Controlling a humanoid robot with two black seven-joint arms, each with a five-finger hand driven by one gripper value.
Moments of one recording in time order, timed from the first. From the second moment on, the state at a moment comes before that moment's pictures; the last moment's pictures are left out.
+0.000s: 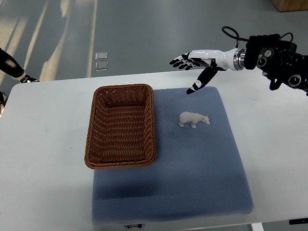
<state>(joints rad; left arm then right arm) 0.04 0.00 -0.16 -0.16 0.04 -0.01 0.10 1.20 -0.38 0.18 0.72 -1.04 0.49 0.30</state>
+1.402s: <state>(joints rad) 0.04 0.00 -0.16 -0.16 0.04 -0.01 0.10 1.06 -0.38 0.06 0.86 -1.27 0.24 0.27</state>
